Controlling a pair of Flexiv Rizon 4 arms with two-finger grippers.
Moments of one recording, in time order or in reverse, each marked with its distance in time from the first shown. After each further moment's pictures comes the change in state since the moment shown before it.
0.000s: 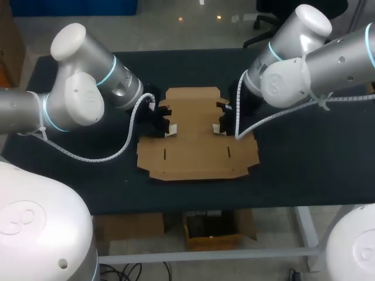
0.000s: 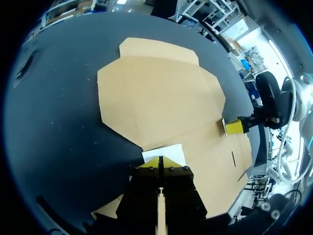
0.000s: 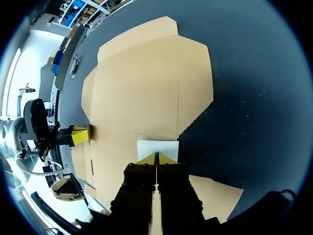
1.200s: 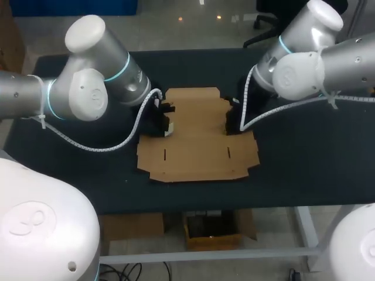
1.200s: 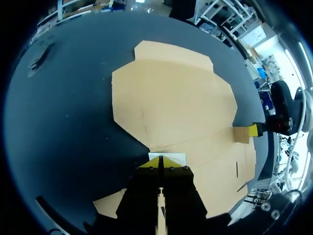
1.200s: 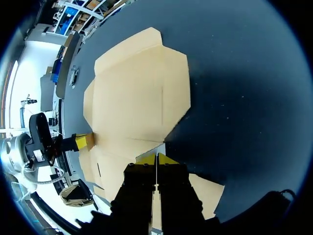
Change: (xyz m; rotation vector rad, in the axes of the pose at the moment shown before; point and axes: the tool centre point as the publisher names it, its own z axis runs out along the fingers) left arm -0.005 -0.005 -0.009 0.004 -0.133 -0.110; right arm -0.014 0.008 -0.023 -0.003 0.038 0.088
